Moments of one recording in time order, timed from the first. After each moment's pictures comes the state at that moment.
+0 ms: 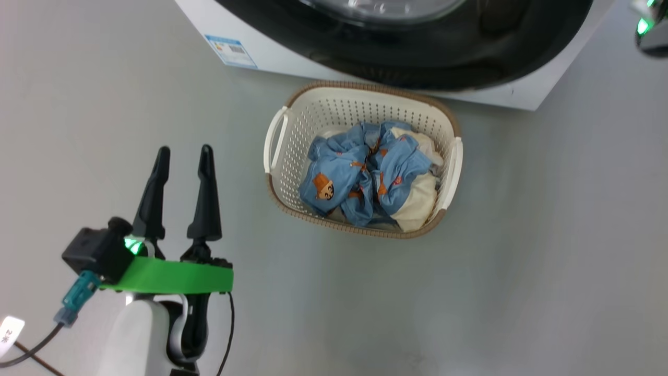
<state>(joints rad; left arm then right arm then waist) -0.39 0.03 -0.14 0.23 -0.43 -0.13 -0.26 -1.21 -0.41 0.32 0.73 1.67 0.12 0.57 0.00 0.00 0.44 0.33</state>
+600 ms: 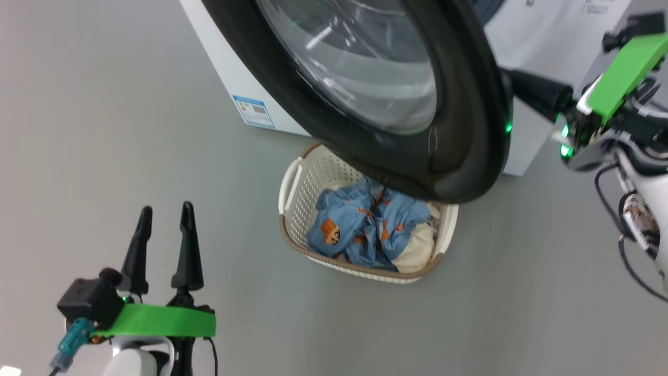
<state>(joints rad) -0.25 0.03 -0.06 0.24 -0.38 -0.13 -0.26 -0.91 -0.36 0.35 0.61 1.70 0.12 0.68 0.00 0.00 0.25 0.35</state>
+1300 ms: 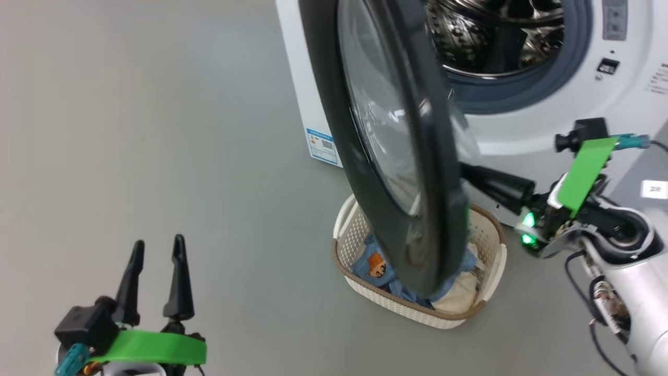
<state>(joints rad) -0.17 0.04 -0.03 0.27 -0.36 -0.13 -0.26 -0.60 -0.32 0.29 0.42 1.76 0.12 0.73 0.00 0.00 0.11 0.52</state>
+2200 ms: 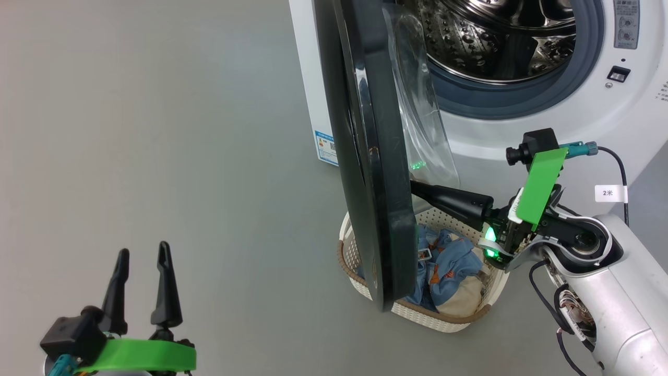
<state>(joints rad) -0.14 0.04 0.01 0.24 -0.36 -0.12 -0.26 -0.59 -0.22 0.32 0.41 1.73 0.12 0.79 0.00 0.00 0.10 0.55</state>
